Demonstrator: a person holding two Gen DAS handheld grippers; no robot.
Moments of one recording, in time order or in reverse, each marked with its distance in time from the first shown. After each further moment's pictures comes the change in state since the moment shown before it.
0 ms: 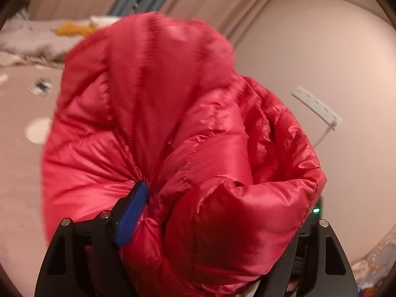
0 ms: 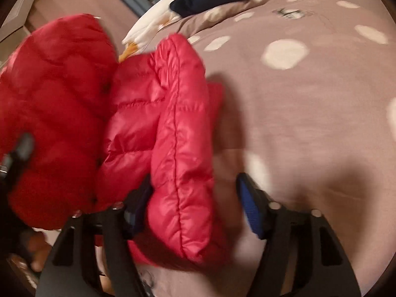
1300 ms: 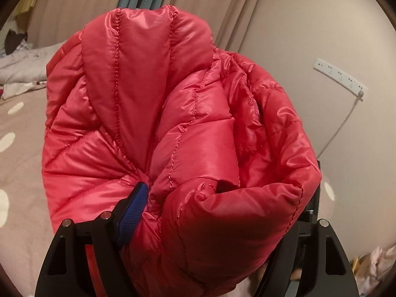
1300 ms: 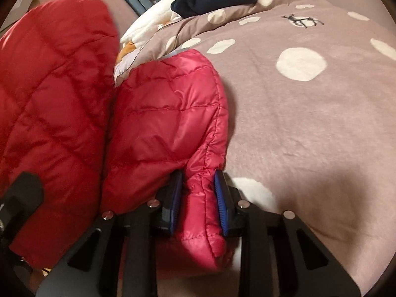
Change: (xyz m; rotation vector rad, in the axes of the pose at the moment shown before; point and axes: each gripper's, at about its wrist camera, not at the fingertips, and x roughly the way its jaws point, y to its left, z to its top) left arm 0.042 -0.069 0.006 0.141 0.031 0.250; right arm 0.042 0.020 0.001 -0.014 0.004 0.055
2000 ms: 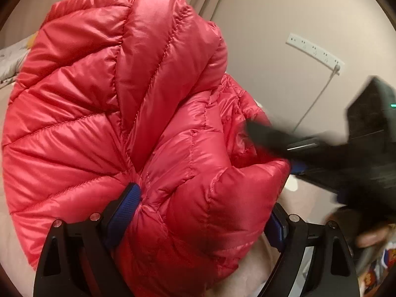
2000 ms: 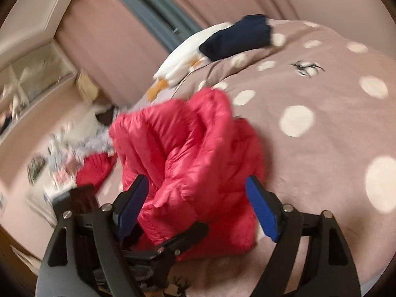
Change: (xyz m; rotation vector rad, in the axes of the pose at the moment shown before) left arm 0.042 -0.040 -0.013 0.085 0.113 -0.173; right arm -0.097 0.021 0.002 -0.067 -0.138 0.079
